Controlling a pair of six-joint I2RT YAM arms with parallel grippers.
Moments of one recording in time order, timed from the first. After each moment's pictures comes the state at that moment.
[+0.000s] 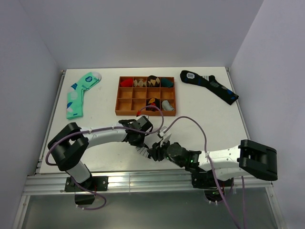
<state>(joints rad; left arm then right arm) -0.95 1.63 0.94 -0.51 -0.18 -0.70 1.23 1.19 0.25 0.58 0.34 0.47</state>
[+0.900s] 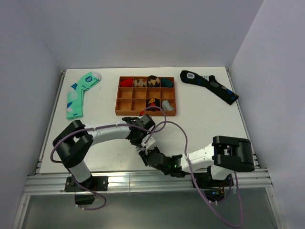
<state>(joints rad) -0.94 1.69 1.02 -0.60 -0.14 -0.64 1.42 1.52 0.45 0.53 0.62 0.36</state>
